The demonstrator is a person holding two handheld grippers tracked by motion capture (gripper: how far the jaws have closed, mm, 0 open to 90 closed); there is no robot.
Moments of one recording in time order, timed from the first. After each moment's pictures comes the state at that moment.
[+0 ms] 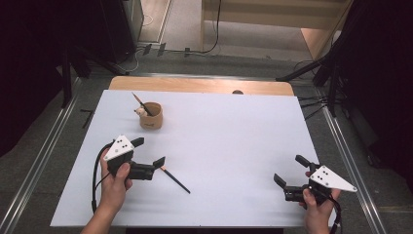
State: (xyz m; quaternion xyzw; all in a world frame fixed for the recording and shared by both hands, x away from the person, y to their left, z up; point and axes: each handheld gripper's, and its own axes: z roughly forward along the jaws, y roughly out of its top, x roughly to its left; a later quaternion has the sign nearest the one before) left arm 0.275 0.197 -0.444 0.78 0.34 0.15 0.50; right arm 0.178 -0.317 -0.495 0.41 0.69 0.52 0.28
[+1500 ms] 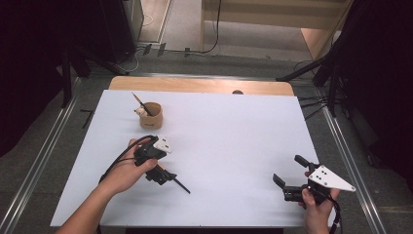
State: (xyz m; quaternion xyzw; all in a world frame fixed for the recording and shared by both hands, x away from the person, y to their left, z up) left arm 0.309 0.140 -0.453 0.95 0.18 0.03 0.23; right arm 0.179 -0.316 -0.496 0.41 0.69 0.52 0.28
